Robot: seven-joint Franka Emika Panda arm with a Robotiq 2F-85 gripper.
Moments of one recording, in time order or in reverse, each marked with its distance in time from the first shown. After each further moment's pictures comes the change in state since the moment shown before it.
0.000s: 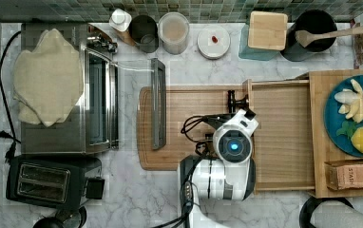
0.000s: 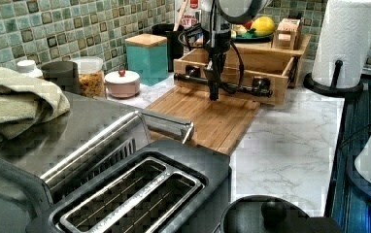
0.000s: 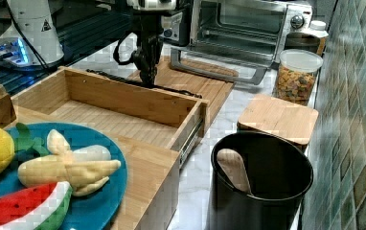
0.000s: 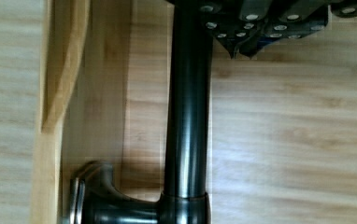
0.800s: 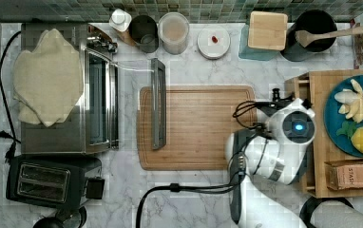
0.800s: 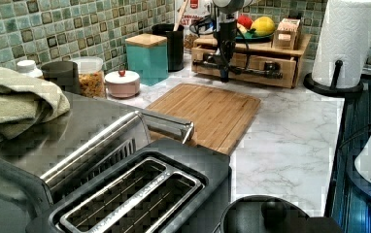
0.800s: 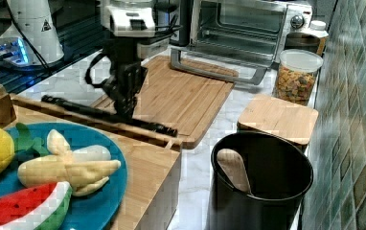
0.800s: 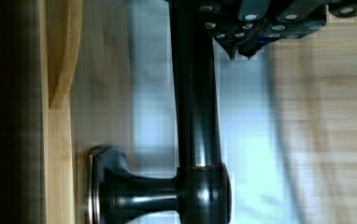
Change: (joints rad) arm -0.134 0.174 -0.121 0.270 0.010 -0.114 -0.155
